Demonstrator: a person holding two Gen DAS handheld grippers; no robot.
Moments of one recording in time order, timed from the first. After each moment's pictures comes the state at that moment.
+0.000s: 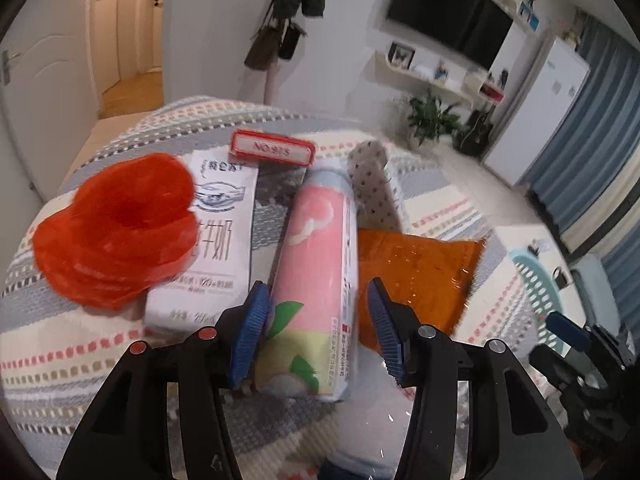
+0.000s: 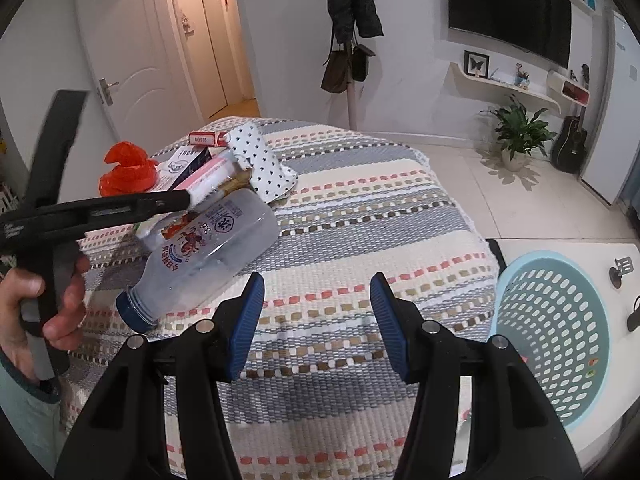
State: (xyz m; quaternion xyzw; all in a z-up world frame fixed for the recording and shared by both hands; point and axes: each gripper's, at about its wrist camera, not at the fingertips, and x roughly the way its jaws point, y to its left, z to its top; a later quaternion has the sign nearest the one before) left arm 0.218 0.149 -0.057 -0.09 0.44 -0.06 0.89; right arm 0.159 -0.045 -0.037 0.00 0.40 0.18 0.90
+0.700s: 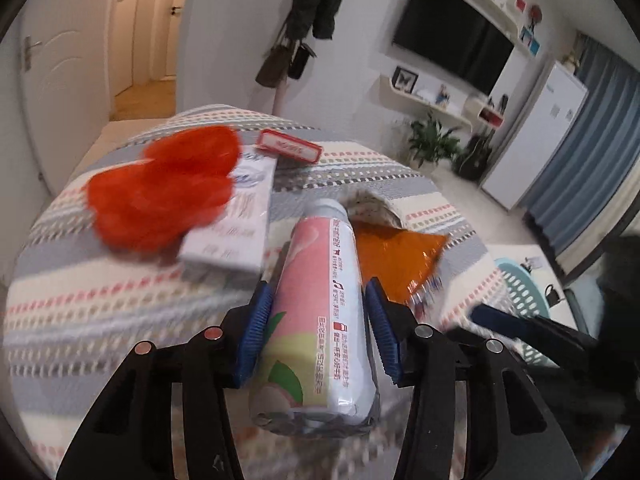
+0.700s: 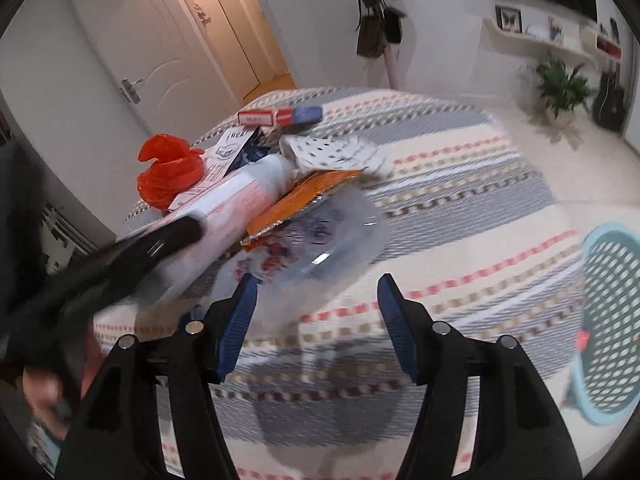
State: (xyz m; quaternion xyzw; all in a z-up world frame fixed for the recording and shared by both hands) left arm 0.141 0.165 -0.040 -0.13 0.39 -0.04 0.91; right arm 0.181 0.007 -0.050 0.06 0.46 0.24 0.85
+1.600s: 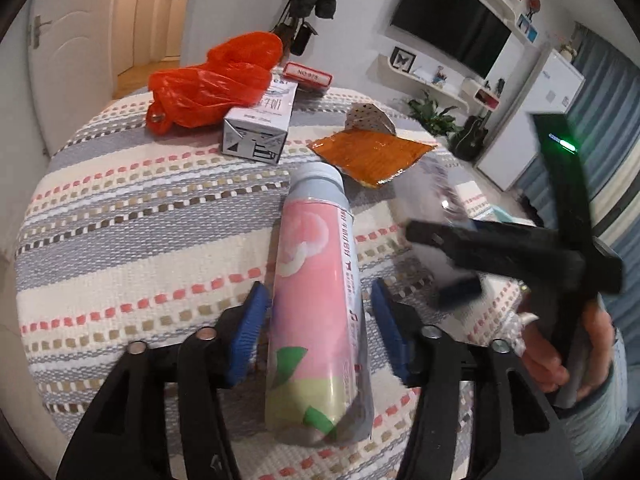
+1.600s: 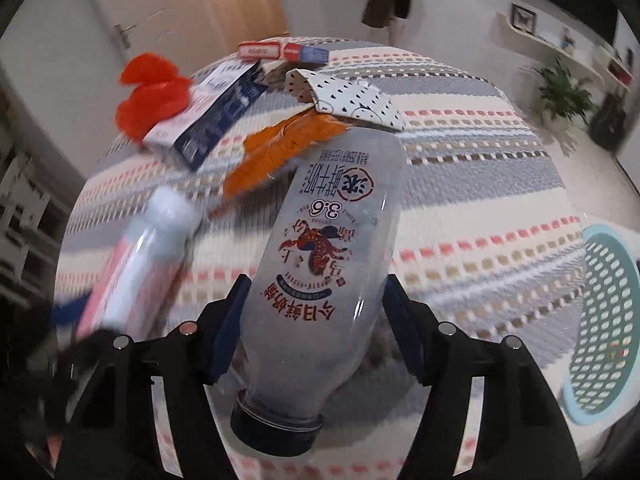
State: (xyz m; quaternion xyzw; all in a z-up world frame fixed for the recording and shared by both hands) left arm 0.054 0.162 -0.069 -0.13 0.43 -0.05 0.89; right arm 0.159 0.013 -0.075 -0.04 0.50 0.24 0.83
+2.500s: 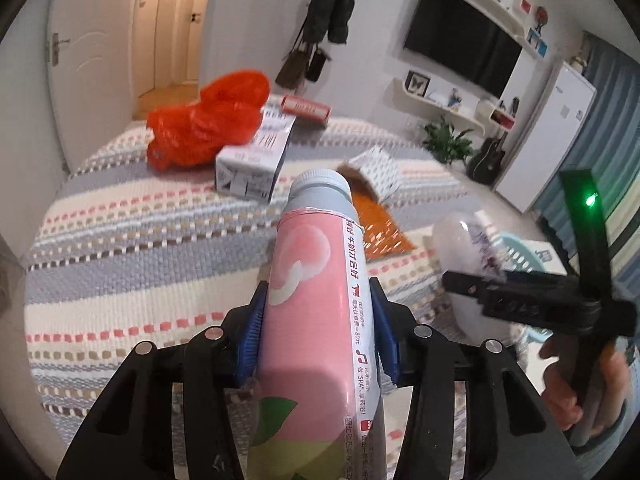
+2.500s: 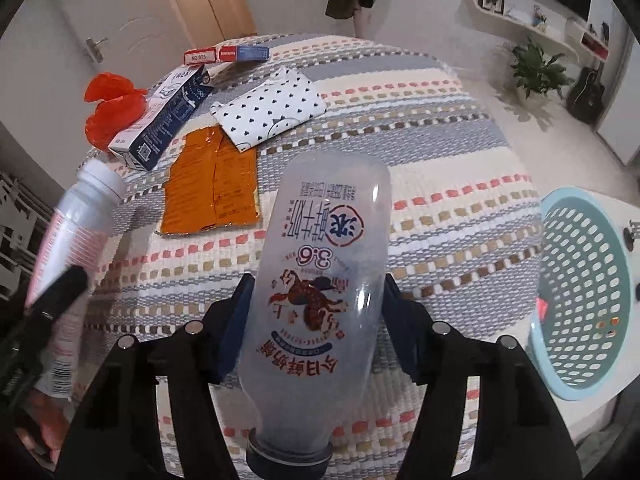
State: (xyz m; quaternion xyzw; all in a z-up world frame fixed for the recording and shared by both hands) left arm 0.063 0.145 -0.049 -0.13 0.38 -0.01 0.92; right arm 0.168 -0.028 -0.074 -0.01 0.51 0.18 0.84
